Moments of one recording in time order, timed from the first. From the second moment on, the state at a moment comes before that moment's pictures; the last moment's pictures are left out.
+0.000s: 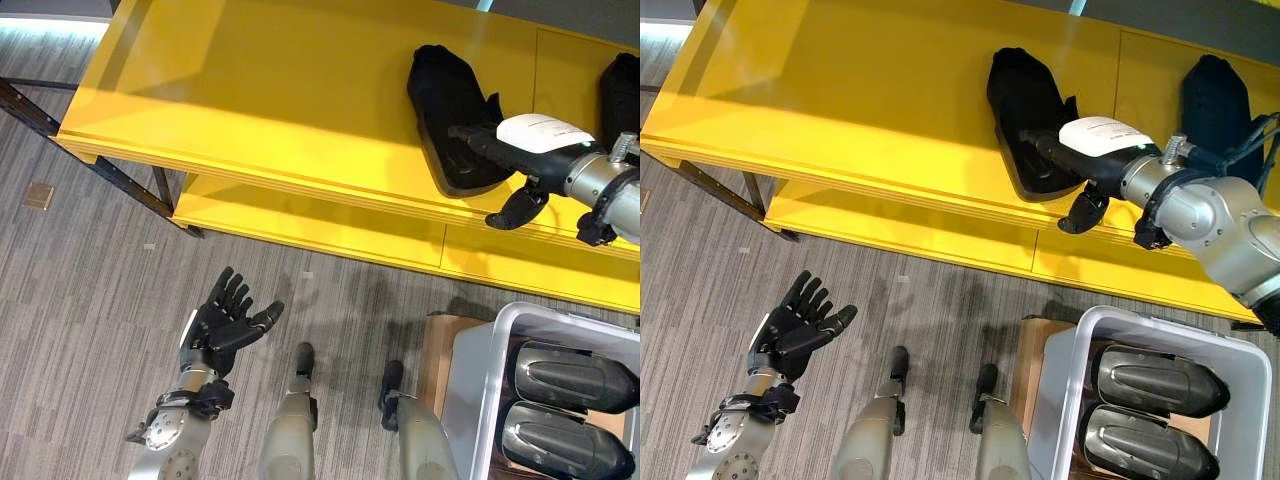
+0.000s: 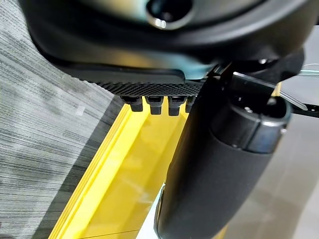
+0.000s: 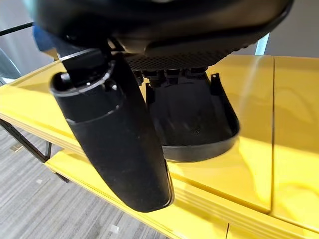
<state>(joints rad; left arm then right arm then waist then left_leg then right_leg) 0.25 0.42 -0.02 -0.09 -0.78 -0.09 0.01 -1.01 -1.33 0.79 0.16 -0.05 -0.08 0.19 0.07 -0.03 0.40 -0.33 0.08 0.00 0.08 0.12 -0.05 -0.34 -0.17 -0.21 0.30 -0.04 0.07</state>
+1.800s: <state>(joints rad) 0.25 0.43 -0.02 -0.09 -0.78 -0.11 0.02 -1.18 -1.21 0.94 0.48 -0.04 -0.03 0.18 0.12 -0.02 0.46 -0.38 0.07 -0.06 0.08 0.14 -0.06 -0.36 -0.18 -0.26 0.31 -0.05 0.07</state>
